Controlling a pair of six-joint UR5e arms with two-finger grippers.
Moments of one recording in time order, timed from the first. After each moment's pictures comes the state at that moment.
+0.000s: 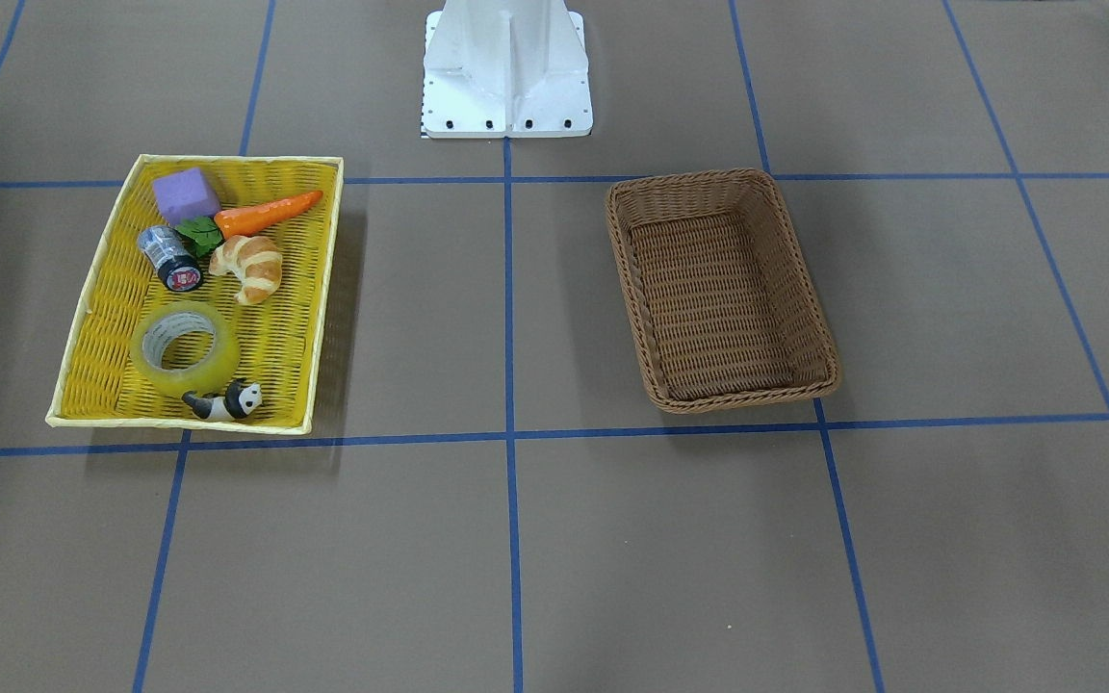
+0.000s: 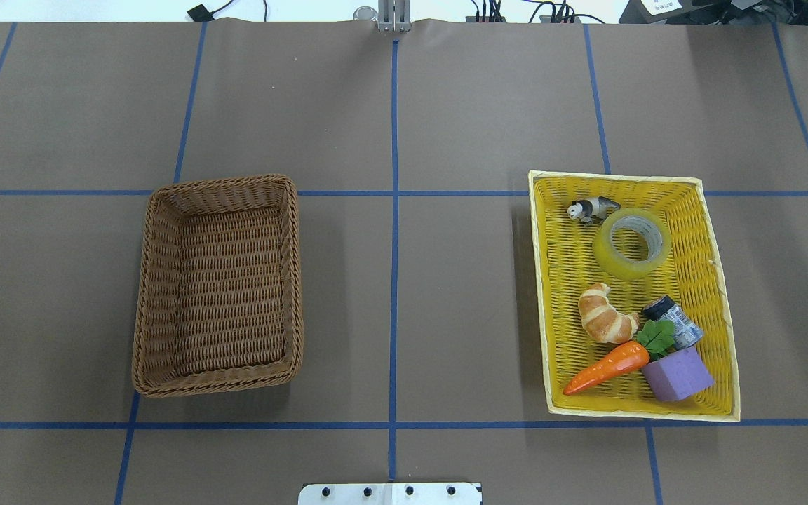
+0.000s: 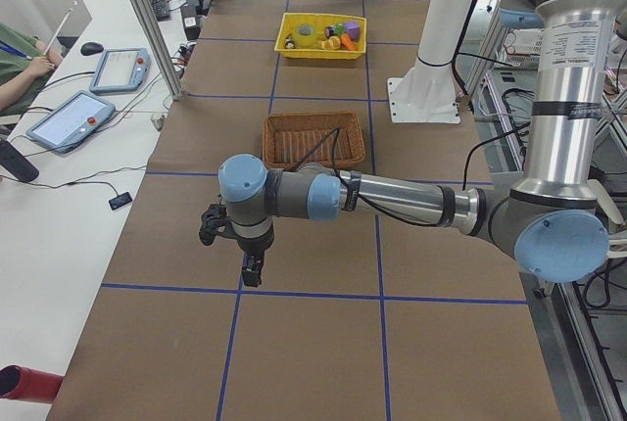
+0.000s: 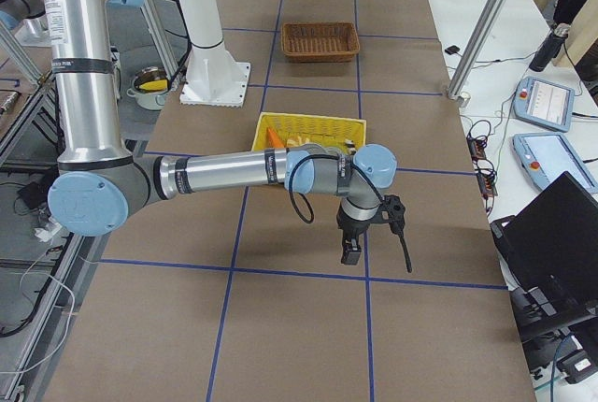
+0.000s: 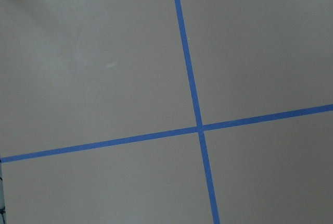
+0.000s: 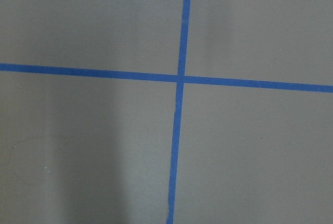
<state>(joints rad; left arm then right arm) -1.56 -1.60 -1.67 -1.49 -2.30 0.05 1.51 -1.50 1.65 -1.76 2.27 -0.04</state>
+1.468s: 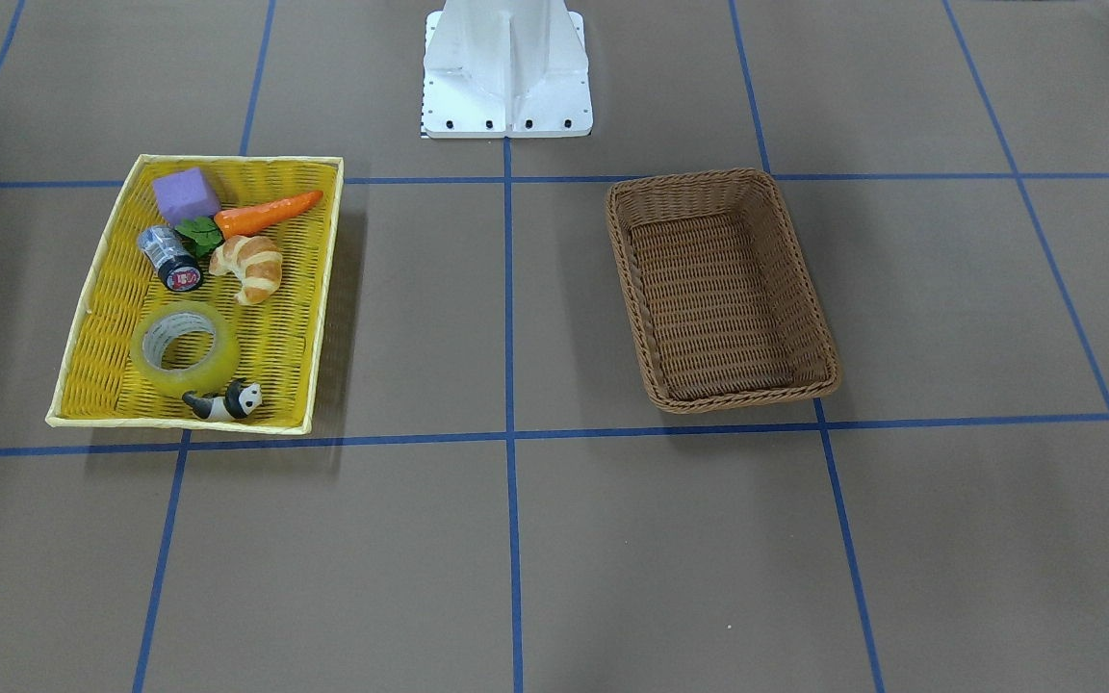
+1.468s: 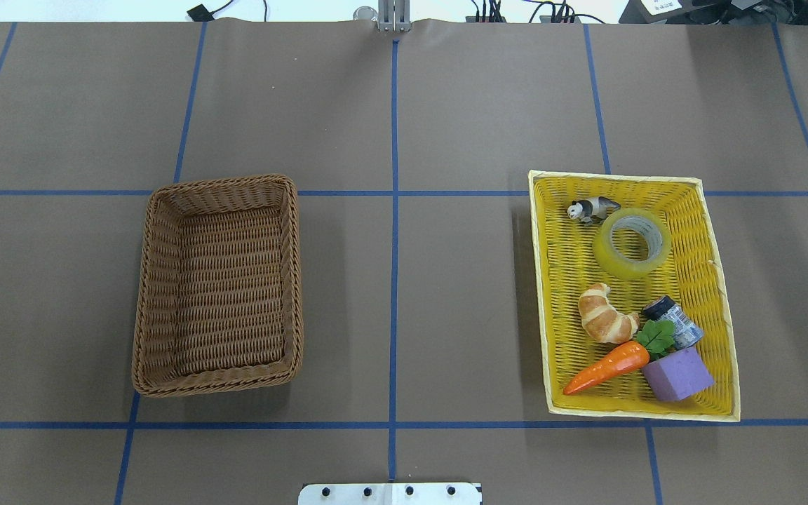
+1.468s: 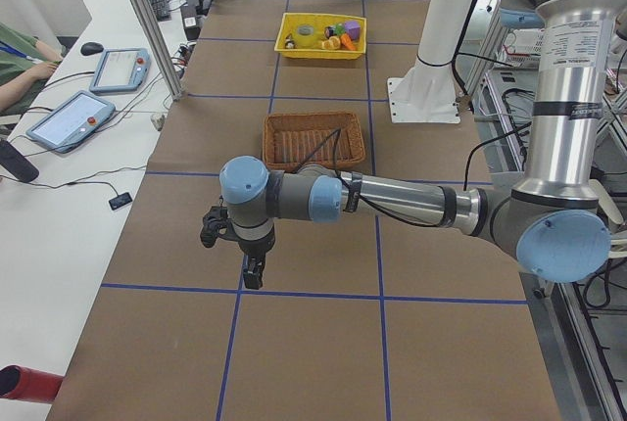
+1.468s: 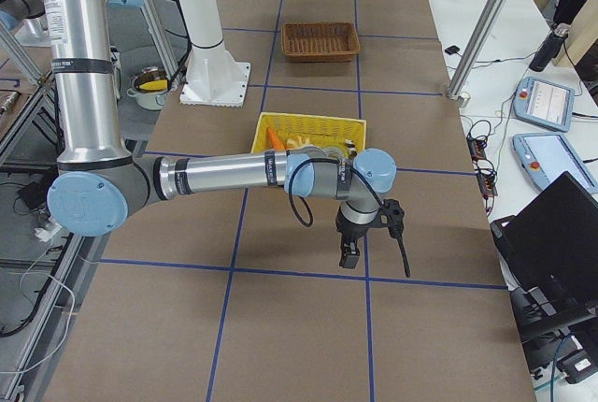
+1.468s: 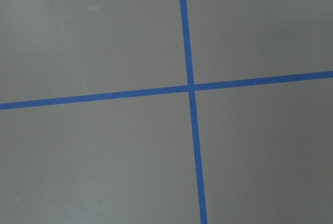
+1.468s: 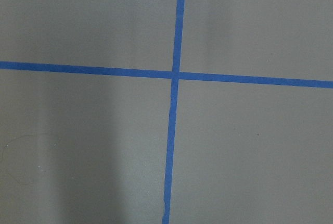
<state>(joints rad) -1.56 -1.60 -1.67 -1.49 -2.29 0.05 1.51 -1.51 1.64 -1.76 2.27 -0.04</state>
